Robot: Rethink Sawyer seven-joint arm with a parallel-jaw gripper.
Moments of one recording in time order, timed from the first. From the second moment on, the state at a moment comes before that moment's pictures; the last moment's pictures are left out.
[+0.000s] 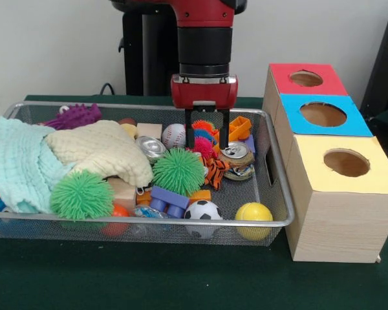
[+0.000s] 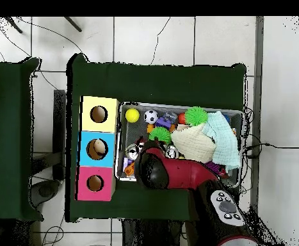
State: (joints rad) arm -0.39 -0.65 0.15 1.90 -0.25 0.01 1.73
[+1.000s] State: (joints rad) arm -0.41 -0.74 0.18 1.85 -0.25 0.25 1.73
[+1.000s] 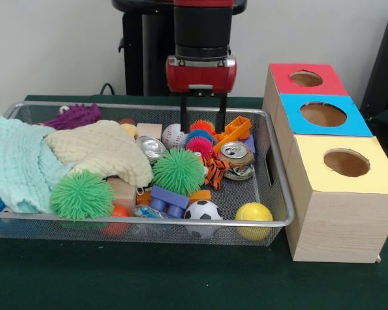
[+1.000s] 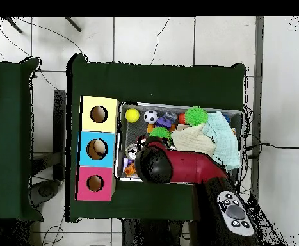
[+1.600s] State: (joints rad) arm -0.47 -0.78 0.21 1.74 -0.30 0.45 1.73
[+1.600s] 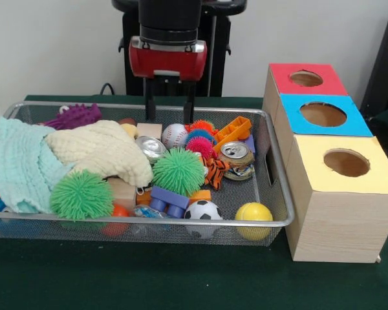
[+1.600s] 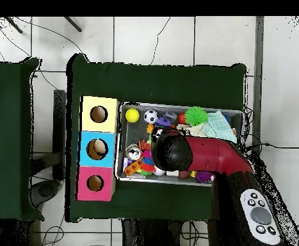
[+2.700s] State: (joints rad) arm -0.31 -0.52 0.18 1.69 -0.38 0.12 1.73
